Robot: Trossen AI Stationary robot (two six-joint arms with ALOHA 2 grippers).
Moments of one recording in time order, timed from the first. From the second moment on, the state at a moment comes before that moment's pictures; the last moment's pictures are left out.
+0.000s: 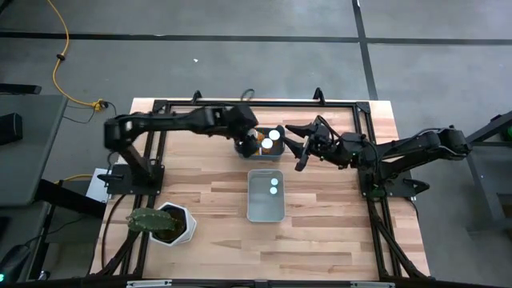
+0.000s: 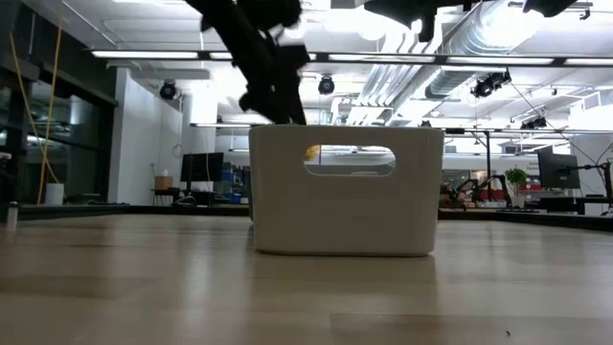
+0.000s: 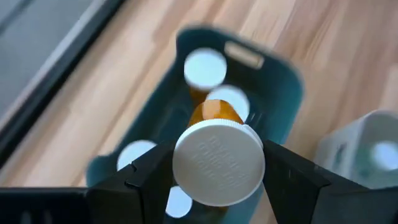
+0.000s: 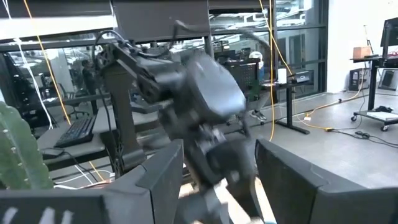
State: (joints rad) left arm 0.39 1.67 1.32 -0.56 -0.12 -0.14; right arm 0.06 1.15 0.68 0.63 0.44 0.05
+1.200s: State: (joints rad) left arm 0.44 1.82 1.50 -0.85 -0.13 -0.08; right arm 0.06 1.15 0.68 0.62 0.43 0.05
